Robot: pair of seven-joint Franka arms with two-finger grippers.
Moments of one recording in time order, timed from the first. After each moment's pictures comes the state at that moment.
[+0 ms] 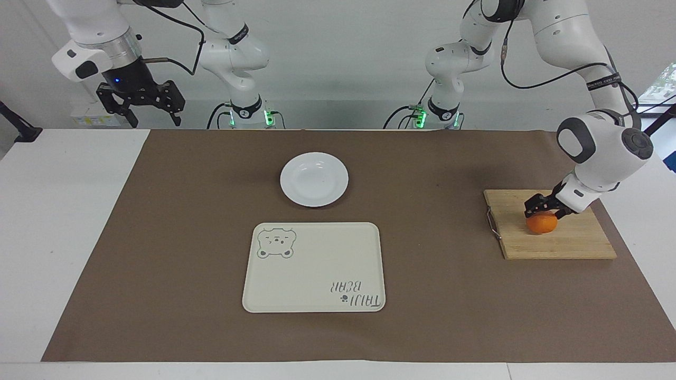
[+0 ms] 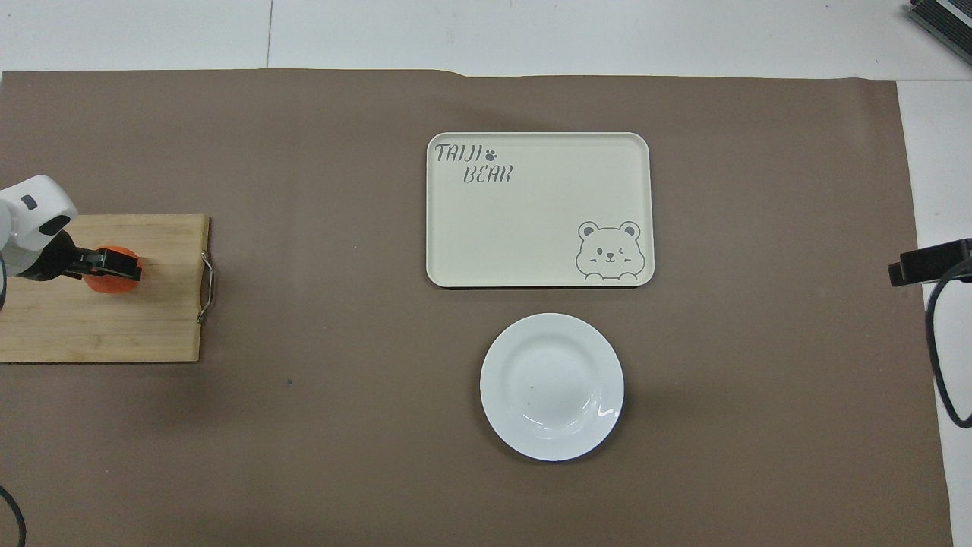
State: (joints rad) left arm 0.22 0.28 -0.01 -1.91 -0.03 2.13 0.32; right arm 0.04 -0.05 -0.11 -1.53 -0.01 1.47 -0.11
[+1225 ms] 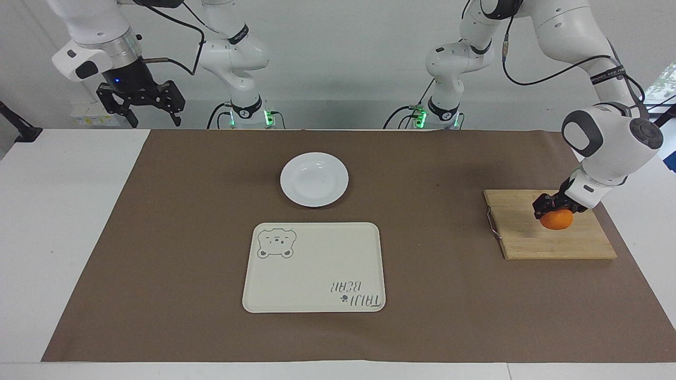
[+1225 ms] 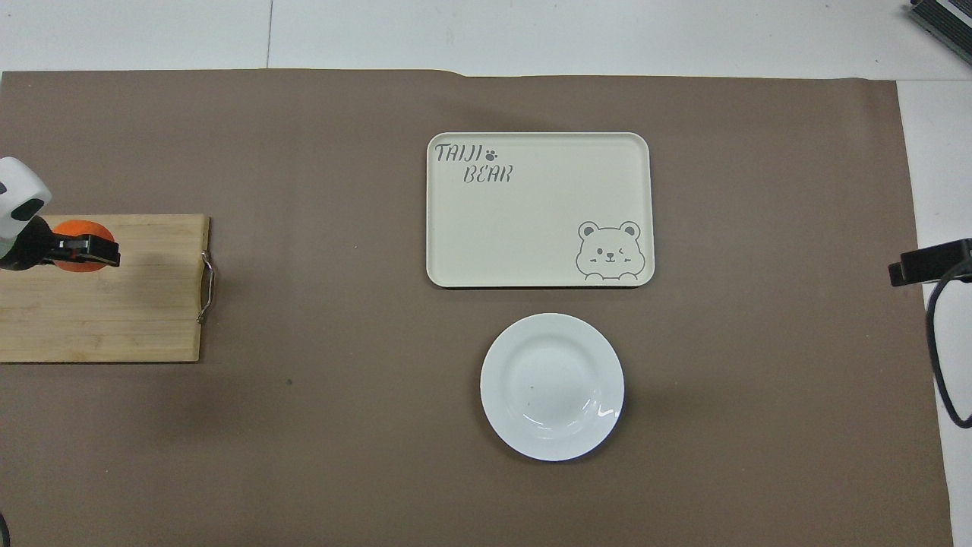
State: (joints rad) left arm 0.23 0.22 -0.03 -1.86 -0.03 2.07 0.25; right arm 0.04 -0.05 -0.11 -1.53 -0.01 1.47 -0.11
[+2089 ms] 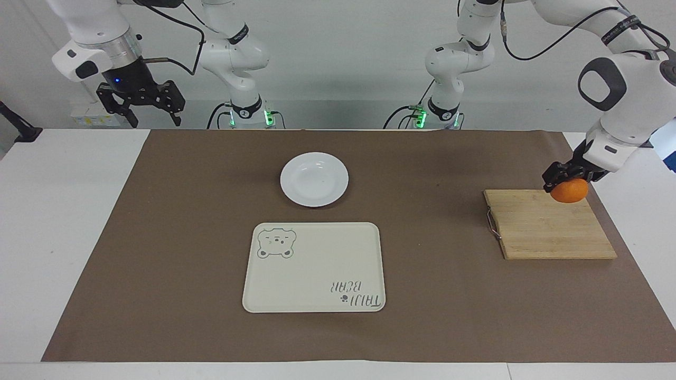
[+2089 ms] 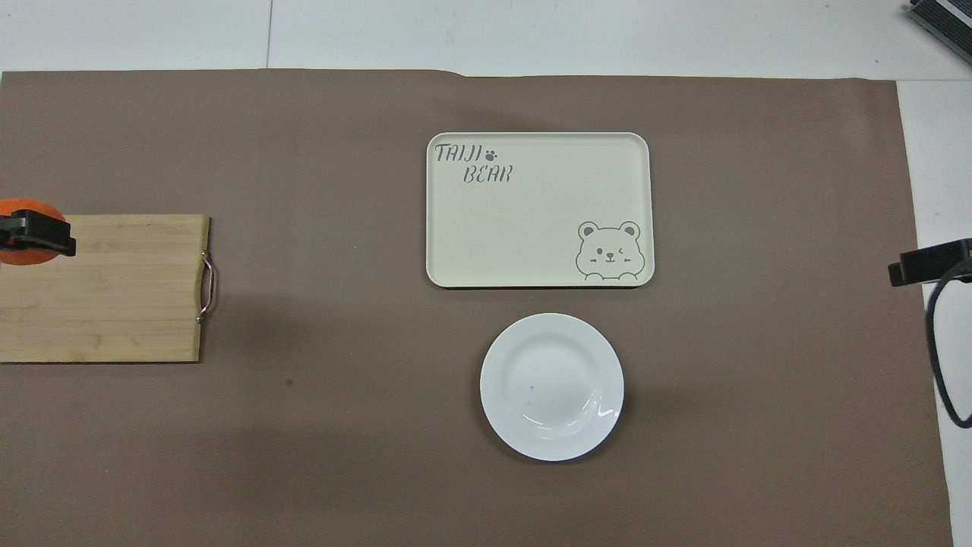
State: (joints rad) left arm 0.16 0.06 -0.05 -1.68 -0.02 1.73 0.09; right arm 0.04 -0.05 -0.11 -1.53 -0.01 1.47 -0.11
